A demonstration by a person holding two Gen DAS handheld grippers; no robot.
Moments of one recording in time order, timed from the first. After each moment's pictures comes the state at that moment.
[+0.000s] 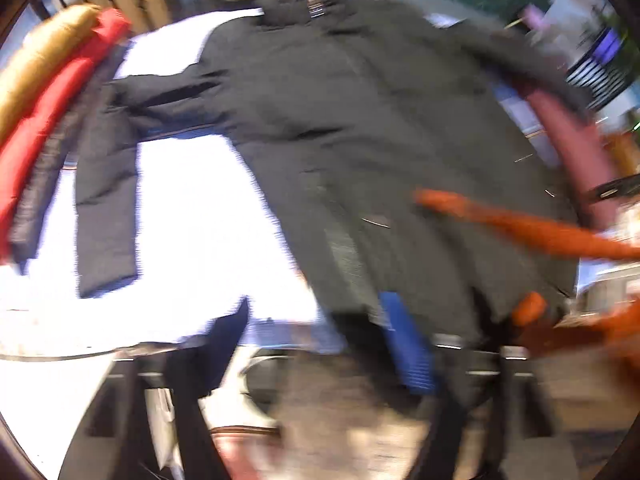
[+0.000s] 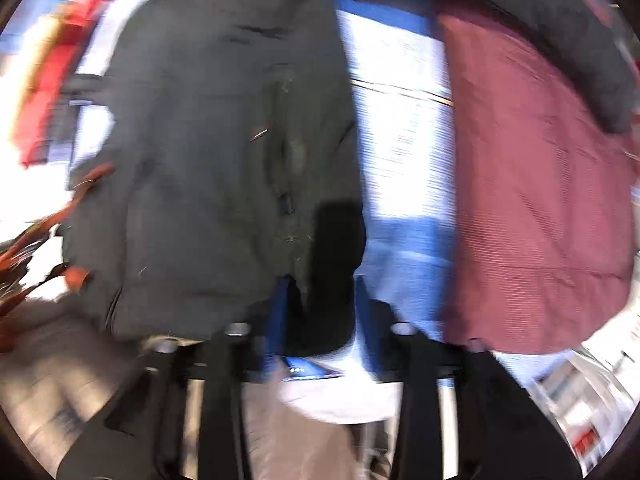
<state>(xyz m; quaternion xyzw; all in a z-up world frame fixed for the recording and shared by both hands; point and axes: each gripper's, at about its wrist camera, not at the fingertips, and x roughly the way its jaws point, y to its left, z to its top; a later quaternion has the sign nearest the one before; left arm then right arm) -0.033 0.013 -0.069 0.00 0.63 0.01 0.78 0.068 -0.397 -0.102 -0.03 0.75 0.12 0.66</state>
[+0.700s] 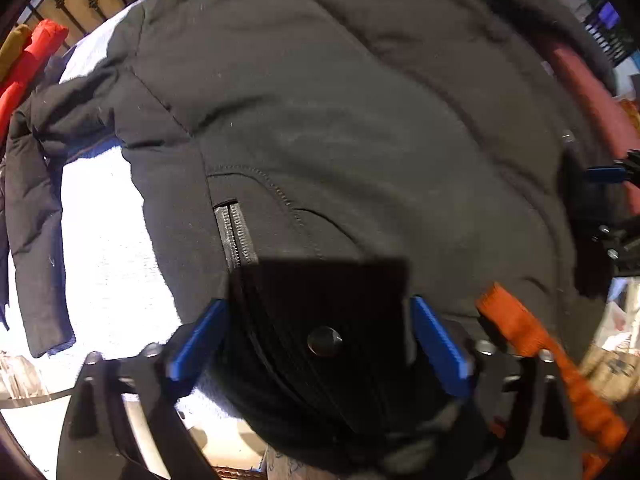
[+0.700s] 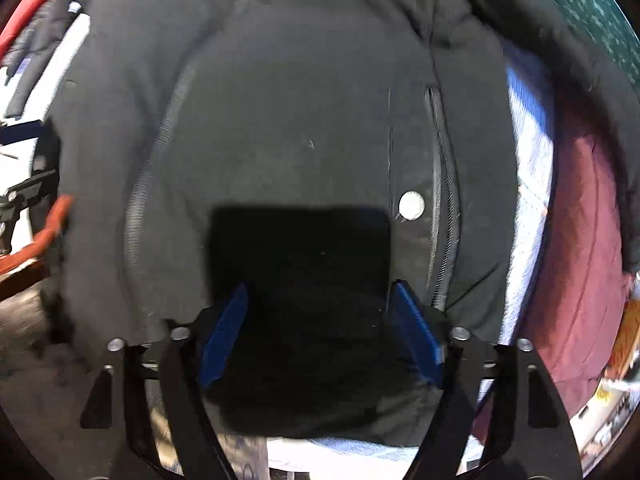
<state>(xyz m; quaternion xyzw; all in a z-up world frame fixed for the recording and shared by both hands) 0.047 -0.044 -0.163 0.02 0.66 -0.03 0.75 0.047 -0.241 -0.170 -0.21 0.69 0.17 0.68</state>
